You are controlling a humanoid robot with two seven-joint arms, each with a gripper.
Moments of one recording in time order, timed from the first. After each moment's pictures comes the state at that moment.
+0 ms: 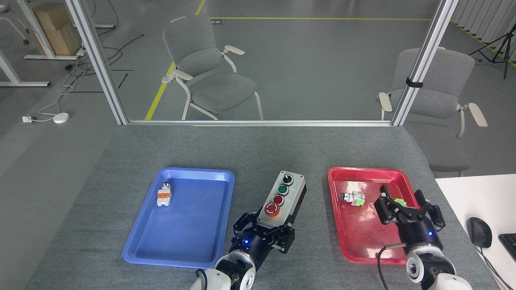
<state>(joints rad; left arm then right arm) -0.37 -0.12 -0.55 -1.06 -1.24 0.04 -0.01 -0.21 -0.16 -0.12 -1.24 1.20 -0.14 -0.05</state>
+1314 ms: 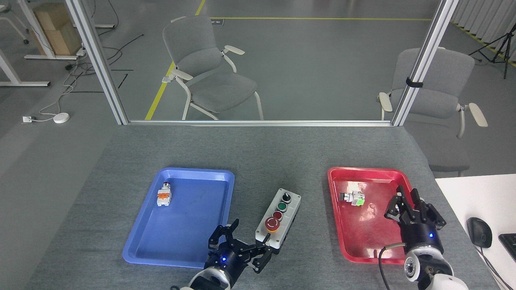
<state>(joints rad) -0.27 0.07 -0.64 -1.23 -1.28 0.11 -0.01 -0.21 -0.16 -0.10 -1.24 1.20 -0.01 -0.07</state>
